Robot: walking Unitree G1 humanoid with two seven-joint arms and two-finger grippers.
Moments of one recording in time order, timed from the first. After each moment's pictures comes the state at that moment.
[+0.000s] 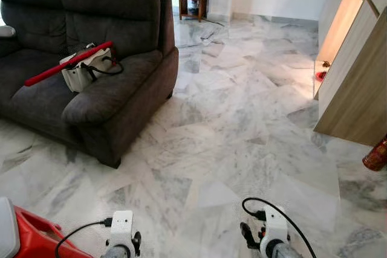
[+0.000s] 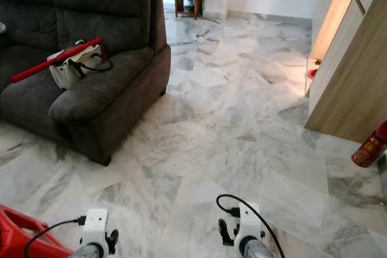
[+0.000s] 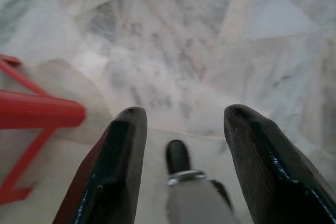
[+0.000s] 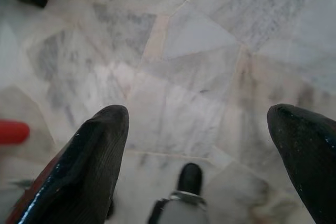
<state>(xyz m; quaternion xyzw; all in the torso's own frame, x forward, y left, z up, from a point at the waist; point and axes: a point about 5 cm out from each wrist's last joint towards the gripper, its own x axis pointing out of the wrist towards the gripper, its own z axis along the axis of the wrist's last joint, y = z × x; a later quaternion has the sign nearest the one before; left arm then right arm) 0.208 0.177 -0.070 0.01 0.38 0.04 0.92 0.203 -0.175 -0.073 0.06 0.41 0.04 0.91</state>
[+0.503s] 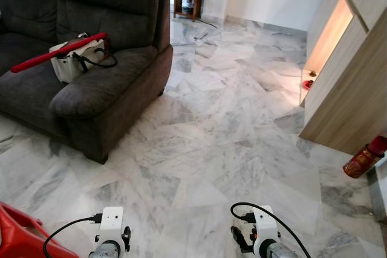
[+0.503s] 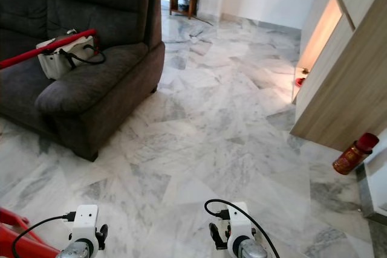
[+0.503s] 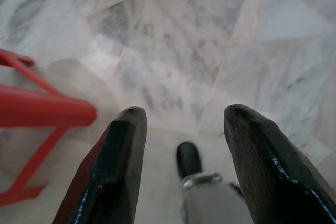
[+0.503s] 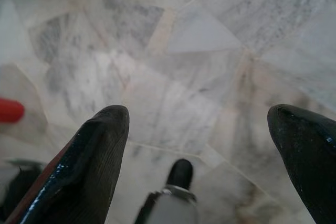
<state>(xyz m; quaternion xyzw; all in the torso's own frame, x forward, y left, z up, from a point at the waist) 0.202 0.199 -0.069 0.04 0.38 0.06 0.92 0.206 -0.166 -0.072 0.05 0.42 0.07 0.91</state>
